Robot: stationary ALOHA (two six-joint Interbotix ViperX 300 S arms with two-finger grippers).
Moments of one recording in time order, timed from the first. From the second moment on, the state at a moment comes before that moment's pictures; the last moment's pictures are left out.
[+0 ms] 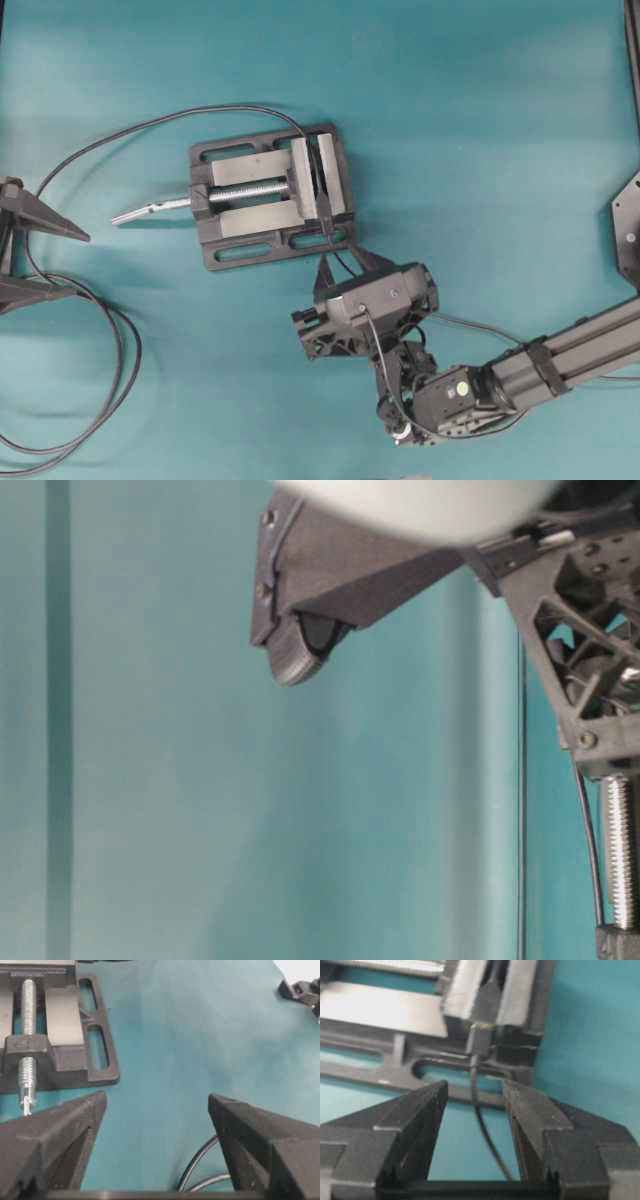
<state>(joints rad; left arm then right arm) -0.18 -1.22 1.60 -0.04 -0.12 -0.12 0.48 0.51 0.21 2.00 -1.44 -0.85</state>
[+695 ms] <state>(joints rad) -0.18 -1.22 1.60 -0.04 -0.12 -0.12 0.49 0.11 0.66 1.72 -1.06 -0.89</state>
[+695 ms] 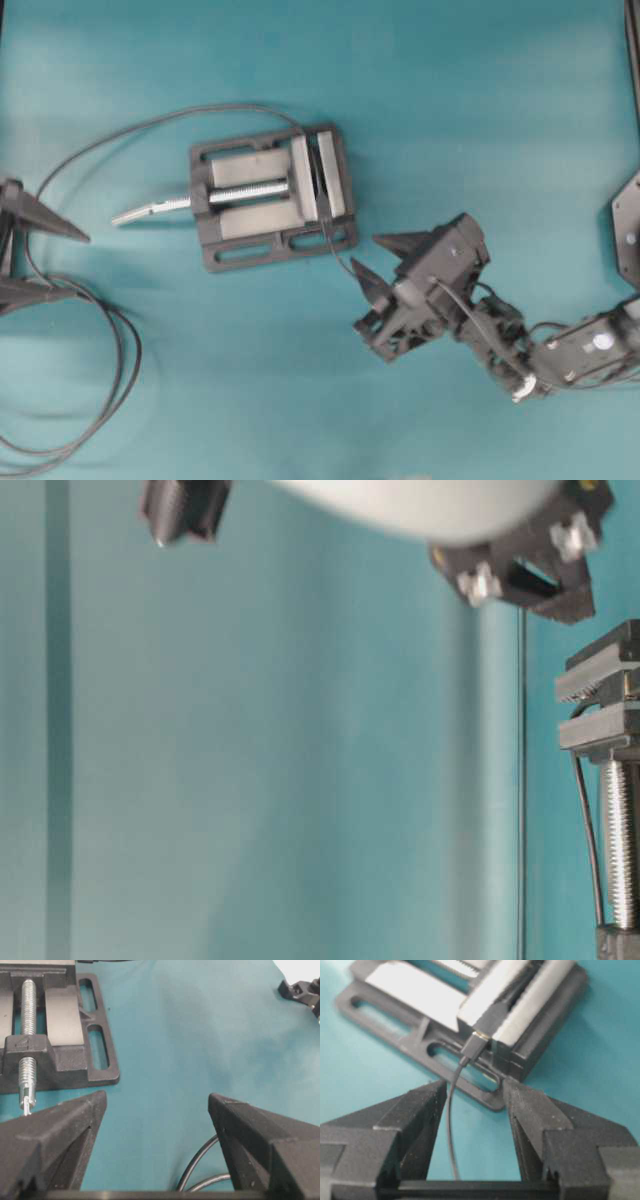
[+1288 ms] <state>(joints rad) -0.18 -1.22 1.60 -0.04 -0.12 -0.12 0.19 -0.30 1.11 1.18 -0.69 -0.75</state>
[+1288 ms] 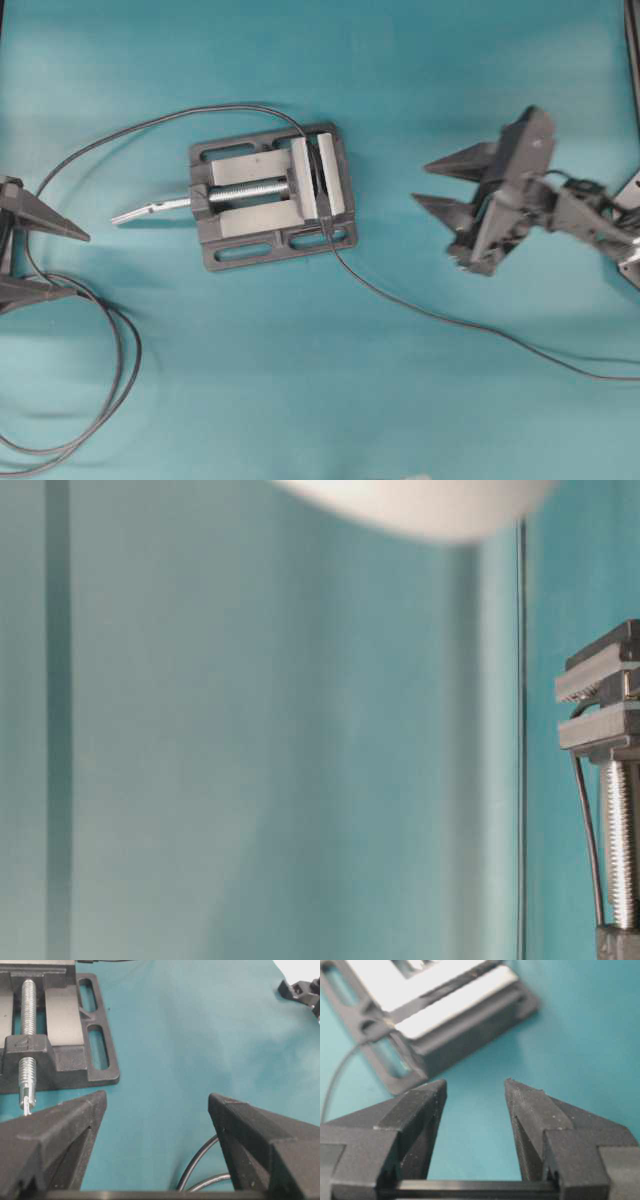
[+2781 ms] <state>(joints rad) -0.18 -1.22 1.60 -0.04 -0.12 -0.12 0.14 -1.09 1.54 0.75 -0.35 -0.75</state>
